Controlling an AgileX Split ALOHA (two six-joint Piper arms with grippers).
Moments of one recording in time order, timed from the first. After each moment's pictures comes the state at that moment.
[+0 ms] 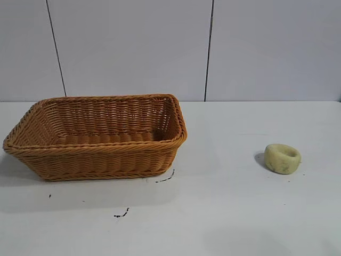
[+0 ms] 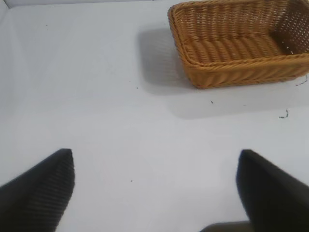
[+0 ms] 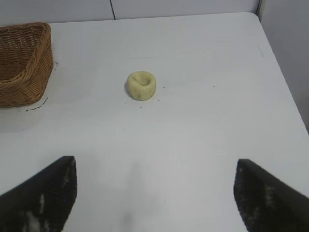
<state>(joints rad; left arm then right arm) -0.06 0.00 -0.50 0.04 1.06 0.03 0.02 -0.01 -0.49 0.01 1.02 0.04</state>
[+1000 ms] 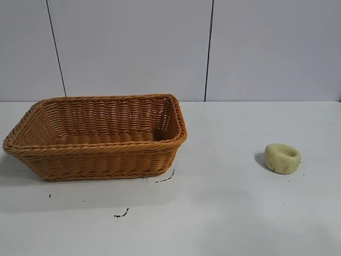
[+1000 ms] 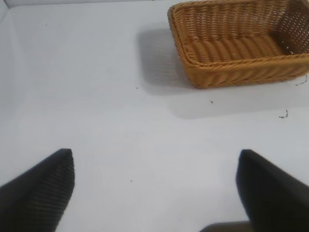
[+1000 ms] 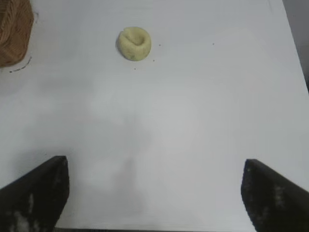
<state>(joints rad) -0.06 0.00 -0.50 0.04 1.06 0.03 0.02 0.53 -0.67 0.01 1.05 0.04</state>
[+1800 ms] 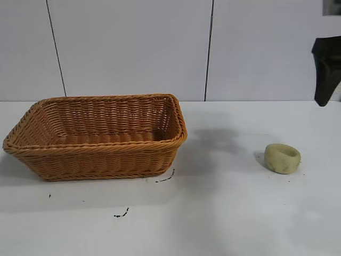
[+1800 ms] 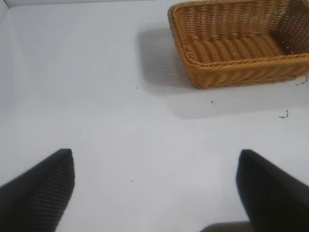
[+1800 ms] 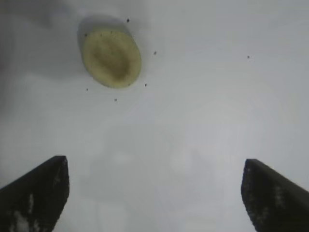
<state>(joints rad) -0.06 0.00 -0.50 0.04 1.06 0.03 0.02 1.79 -1.40 -0.01 1.05 0.01</state>
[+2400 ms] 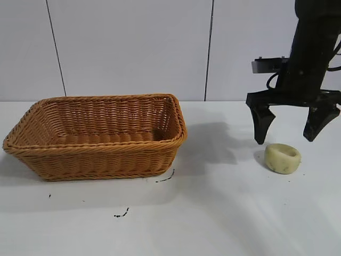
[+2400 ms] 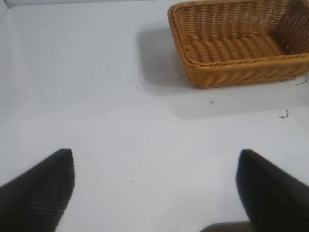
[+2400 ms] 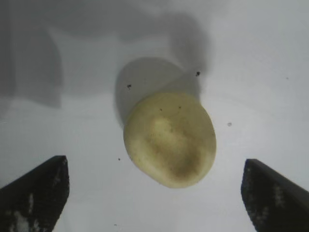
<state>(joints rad) -0.06 0.00 -0.50 0.04 1.06 0.03 0.13 2.13 -1.52 0.00 0.93 0.00</state>
